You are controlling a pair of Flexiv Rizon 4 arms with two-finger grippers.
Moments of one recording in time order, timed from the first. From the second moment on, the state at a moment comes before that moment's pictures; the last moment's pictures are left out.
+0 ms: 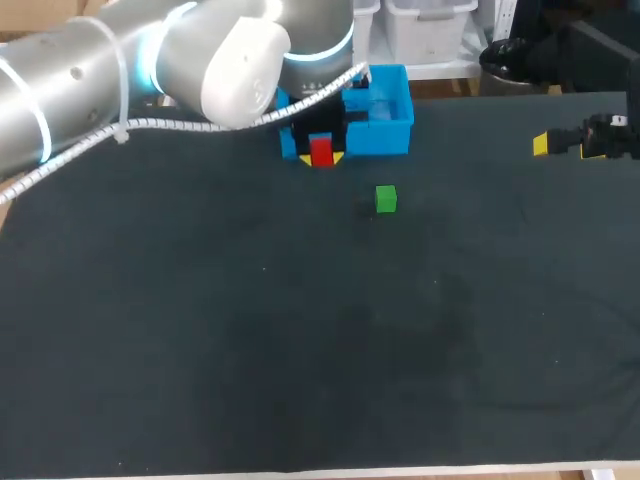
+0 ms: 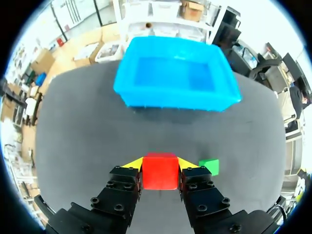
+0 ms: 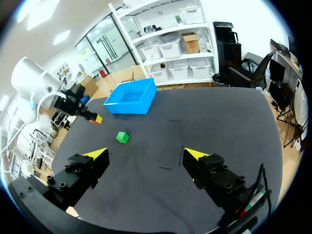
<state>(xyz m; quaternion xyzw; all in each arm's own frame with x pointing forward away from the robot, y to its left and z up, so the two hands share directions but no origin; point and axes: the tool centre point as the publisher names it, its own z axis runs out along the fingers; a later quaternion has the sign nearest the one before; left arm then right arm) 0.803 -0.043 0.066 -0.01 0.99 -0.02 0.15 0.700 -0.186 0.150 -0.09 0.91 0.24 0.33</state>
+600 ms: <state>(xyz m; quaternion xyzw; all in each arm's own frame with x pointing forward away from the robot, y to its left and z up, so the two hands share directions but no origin) 0.817 -0.042 0.115 0.00 0.98 -0.05 0.19 0.700 -0.186 0.150 -0.09 0.91 0.24 0.33</state>
